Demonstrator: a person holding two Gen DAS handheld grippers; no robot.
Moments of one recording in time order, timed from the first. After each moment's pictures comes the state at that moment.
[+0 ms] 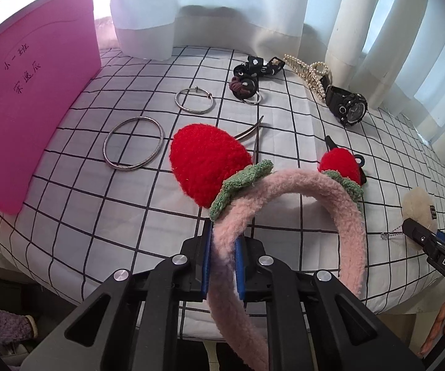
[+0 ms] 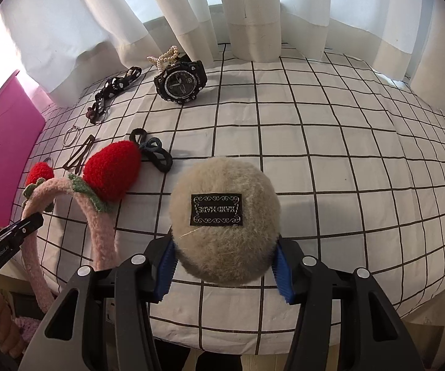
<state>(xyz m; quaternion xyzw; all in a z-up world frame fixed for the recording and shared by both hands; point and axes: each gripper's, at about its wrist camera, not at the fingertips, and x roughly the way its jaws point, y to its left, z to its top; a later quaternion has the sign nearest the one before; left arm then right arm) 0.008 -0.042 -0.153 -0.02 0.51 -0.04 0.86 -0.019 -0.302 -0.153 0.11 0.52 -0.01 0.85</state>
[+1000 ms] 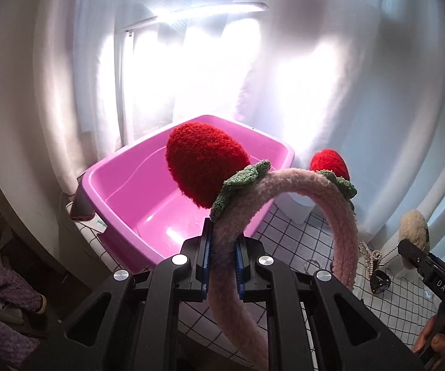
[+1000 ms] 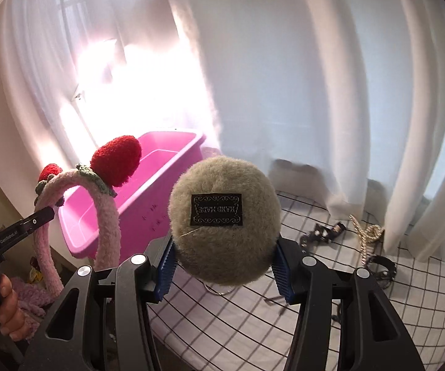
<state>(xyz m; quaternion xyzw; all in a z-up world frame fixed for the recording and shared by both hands) -0.046 0.172 0.049 -0.14 0.31 0.18 0.92 0.067 -0.091 0.043 0.05 0.35 0.27 0.89</state>
